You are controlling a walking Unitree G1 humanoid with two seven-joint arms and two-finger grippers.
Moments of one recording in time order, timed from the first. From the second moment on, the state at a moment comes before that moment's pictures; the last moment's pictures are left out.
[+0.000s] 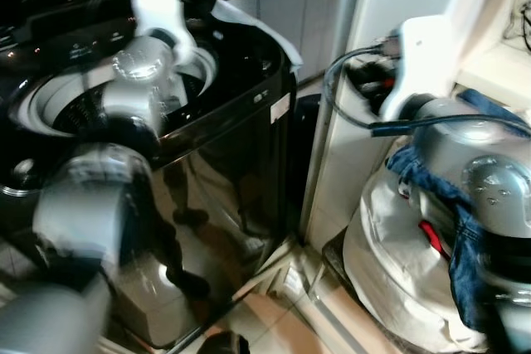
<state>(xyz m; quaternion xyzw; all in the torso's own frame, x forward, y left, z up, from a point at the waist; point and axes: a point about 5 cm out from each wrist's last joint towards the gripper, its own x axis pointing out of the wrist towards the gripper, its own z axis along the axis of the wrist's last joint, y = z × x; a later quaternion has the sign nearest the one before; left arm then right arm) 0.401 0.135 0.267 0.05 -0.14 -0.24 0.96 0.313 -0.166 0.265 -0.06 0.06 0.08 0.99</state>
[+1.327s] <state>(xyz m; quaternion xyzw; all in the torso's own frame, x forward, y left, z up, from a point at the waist) 0.270 0.084 0.127 0.04 -0.03 -0.52 0.86 0.244 -0.283 0.214 -0.22 0.32 0.06 0.92</state>
